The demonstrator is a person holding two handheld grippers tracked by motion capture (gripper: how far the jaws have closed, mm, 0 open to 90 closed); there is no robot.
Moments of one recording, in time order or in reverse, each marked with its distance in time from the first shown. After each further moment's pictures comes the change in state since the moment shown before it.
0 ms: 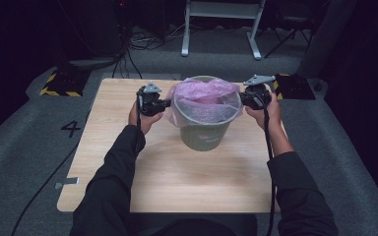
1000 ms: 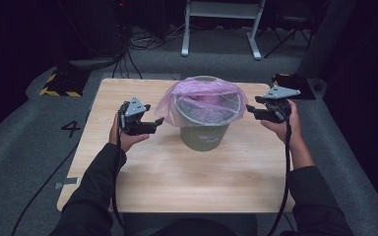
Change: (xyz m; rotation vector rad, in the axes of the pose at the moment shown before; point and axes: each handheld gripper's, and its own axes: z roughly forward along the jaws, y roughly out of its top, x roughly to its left) left arm -0.033 -0.039 -0.078 -0.093 0.060 0.202; right arm -0.008 -0.037 -0.058 -0.102 0.041 -0.085
